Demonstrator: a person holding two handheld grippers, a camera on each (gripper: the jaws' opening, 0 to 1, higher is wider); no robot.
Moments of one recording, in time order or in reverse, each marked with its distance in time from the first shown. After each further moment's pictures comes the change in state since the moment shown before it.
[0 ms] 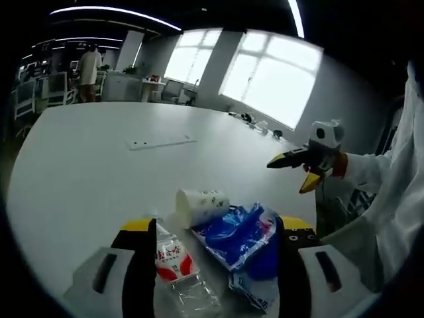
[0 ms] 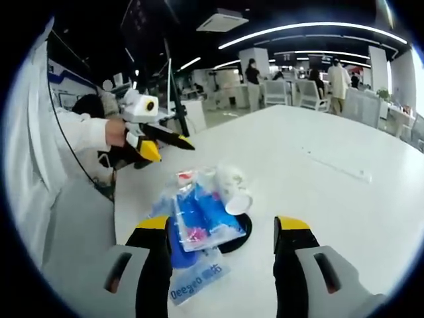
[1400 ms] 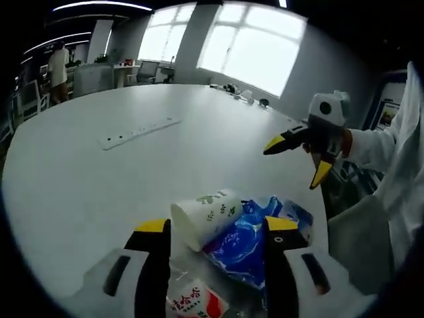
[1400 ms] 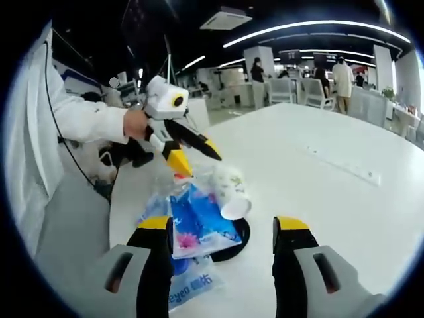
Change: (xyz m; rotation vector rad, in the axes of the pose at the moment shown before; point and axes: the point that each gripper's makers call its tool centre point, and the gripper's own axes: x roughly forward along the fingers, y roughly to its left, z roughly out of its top) left arm 0.066 0.012 -0.002 0.130 0.210 -0.107; right arm 0.024 -0.012 -0.003 -0.008 0.008 0.034
